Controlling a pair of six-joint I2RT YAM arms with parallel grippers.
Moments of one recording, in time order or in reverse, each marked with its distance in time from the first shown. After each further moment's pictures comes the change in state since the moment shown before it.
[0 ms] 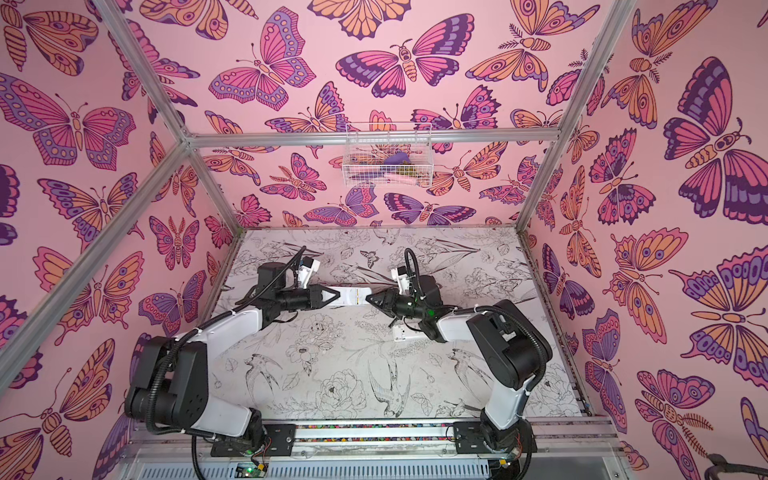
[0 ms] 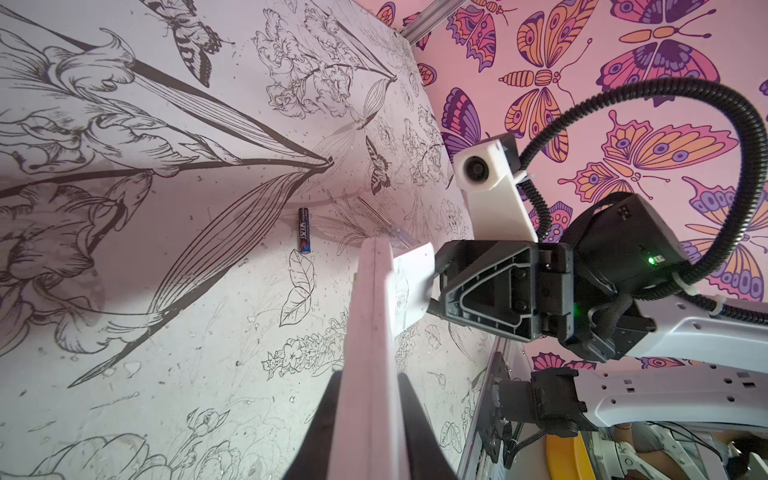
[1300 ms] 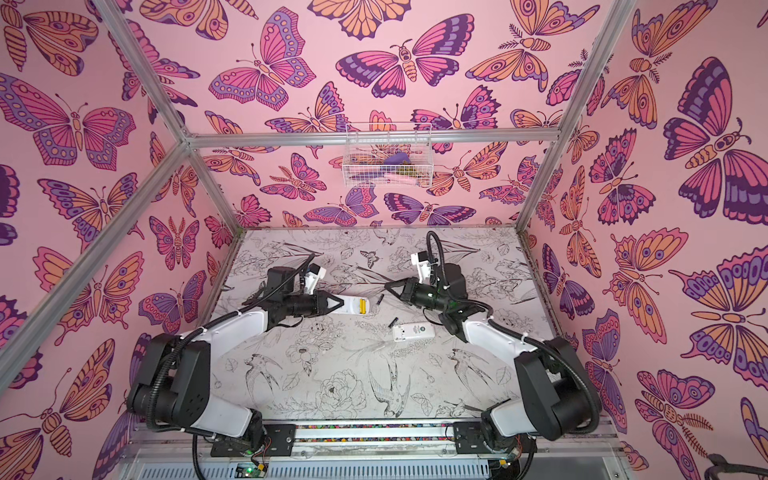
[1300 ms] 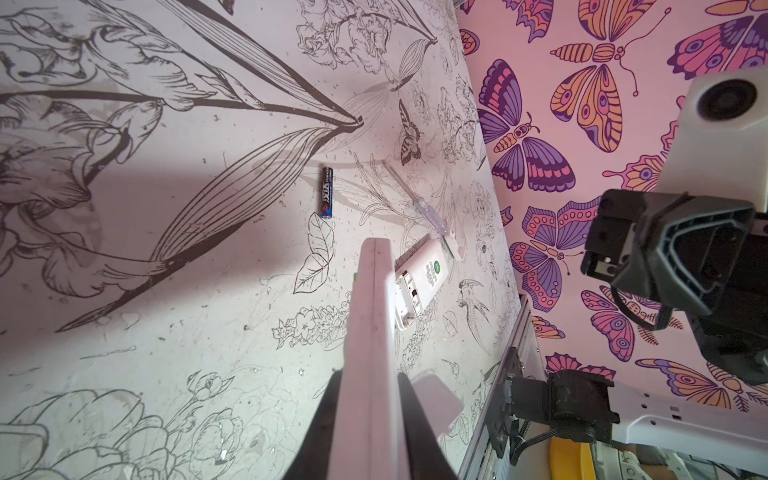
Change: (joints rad) left arm -0.056 0.013 0.000 -0.090 -0.101 -0.026; right arm -0.138 -0.369 -0.001 -0.373 -0.005 -0.173
